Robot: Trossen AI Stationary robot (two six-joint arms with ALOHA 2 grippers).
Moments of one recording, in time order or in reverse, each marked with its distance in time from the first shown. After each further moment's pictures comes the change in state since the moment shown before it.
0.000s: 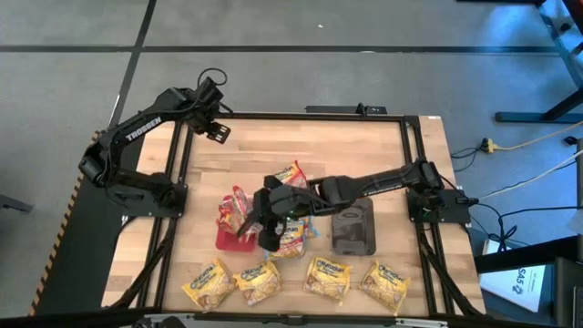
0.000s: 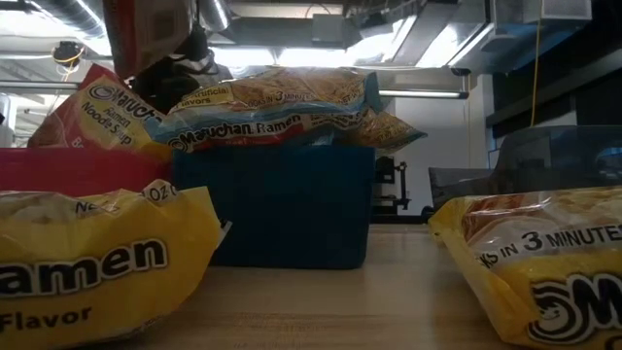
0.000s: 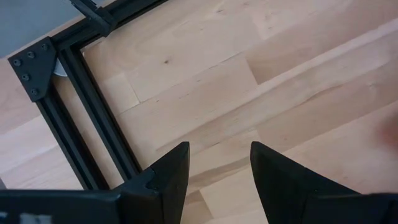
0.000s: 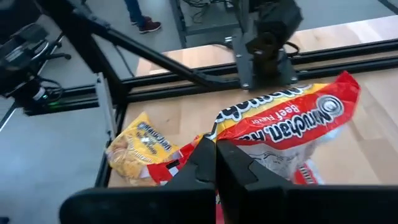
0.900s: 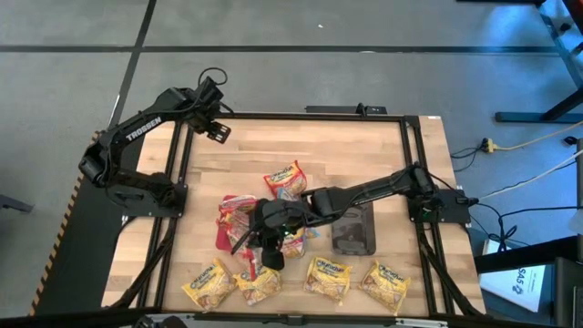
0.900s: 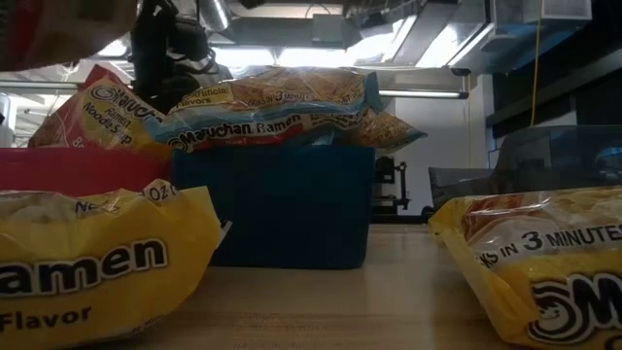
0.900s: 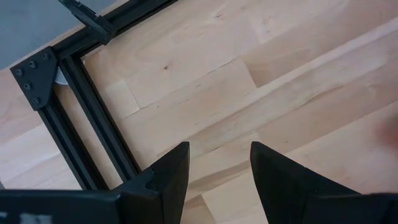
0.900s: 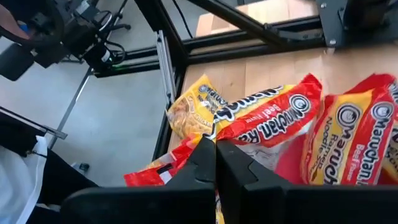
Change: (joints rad) left arm 0.000 0.002 0.000 0.016 -0.003 0.026; right arm 0.023 0.071 0.000 0.026 -0.254 0.064
